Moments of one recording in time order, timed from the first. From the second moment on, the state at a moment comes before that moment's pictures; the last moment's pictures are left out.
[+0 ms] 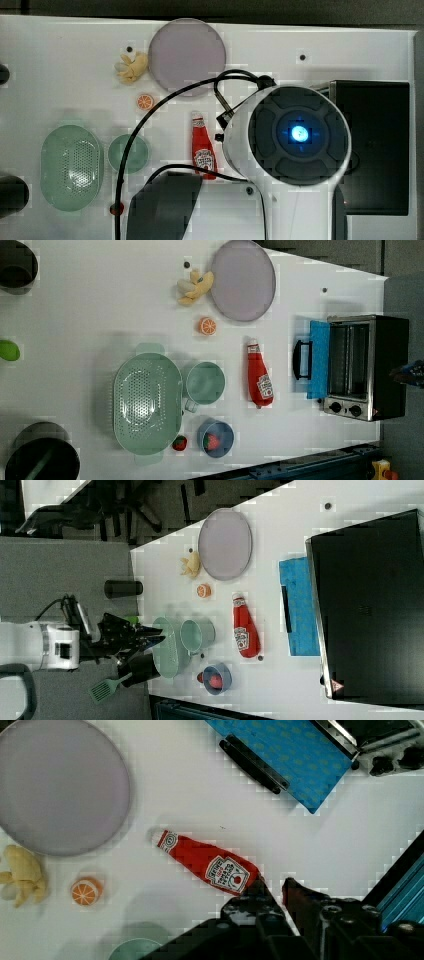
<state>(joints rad) 0.15 -0.23 -0.20 -1.94 -0.05 0.08 0.09</state>
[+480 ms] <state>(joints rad) 0.16 -0.24 -0.18 -1.93 -0.04 0.08 0.10</state>
